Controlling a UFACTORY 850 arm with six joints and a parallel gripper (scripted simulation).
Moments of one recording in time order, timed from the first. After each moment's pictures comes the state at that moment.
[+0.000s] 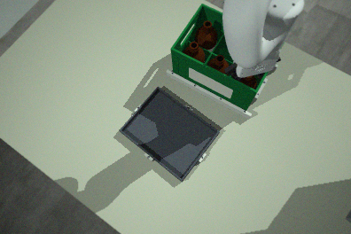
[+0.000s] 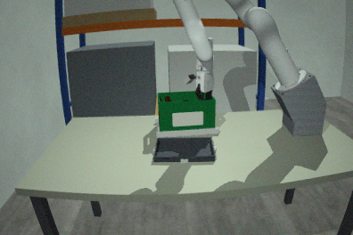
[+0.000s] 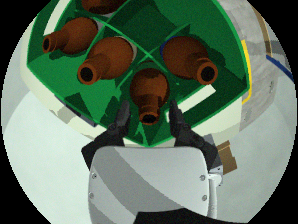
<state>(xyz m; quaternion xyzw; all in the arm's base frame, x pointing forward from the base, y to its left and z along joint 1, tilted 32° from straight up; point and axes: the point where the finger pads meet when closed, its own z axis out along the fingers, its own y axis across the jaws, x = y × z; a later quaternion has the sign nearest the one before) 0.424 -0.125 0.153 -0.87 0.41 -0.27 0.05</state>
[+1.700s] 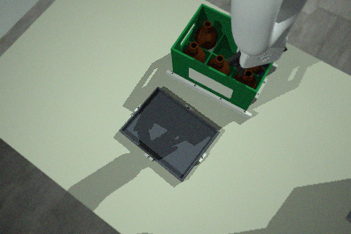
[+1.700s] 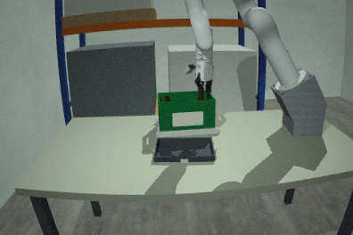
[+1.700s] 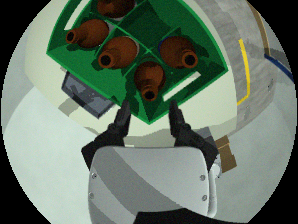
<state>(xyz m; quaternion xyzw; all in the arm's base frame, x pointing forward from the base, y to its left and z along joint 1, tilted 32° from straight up) 0.396 -0.117 0.198 -0.87 0.41 -0.27 0.05</state>
